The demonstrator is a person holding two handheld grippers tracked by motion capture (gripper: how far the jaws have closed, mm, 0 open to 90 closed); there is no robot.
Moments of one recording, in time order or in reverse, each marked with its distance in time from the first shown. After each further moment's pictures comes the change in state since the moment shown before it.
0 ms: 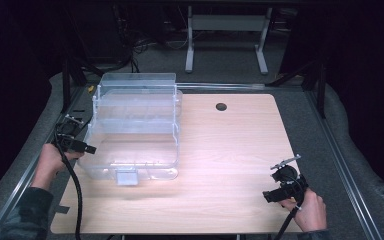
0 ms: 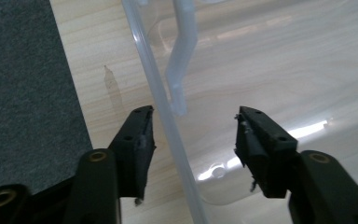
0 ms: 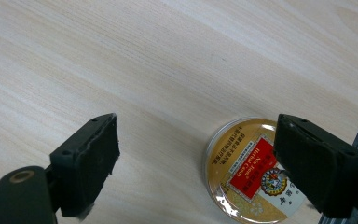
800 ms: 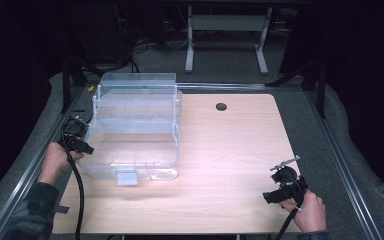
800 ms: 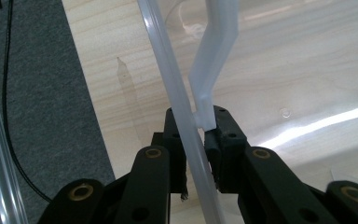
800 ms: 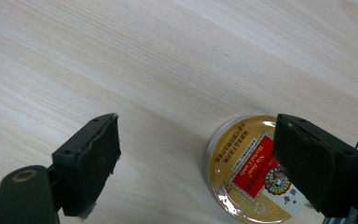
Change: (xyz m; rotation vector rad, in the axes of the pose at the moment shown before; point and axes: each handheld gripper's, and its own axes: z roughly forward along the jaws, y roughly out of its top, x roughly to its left) left arm -0.002 0.005 0.018 0.070 0.085 0.023; right arm 0.001 -0.002 0.004 0.005 0.001 0.000
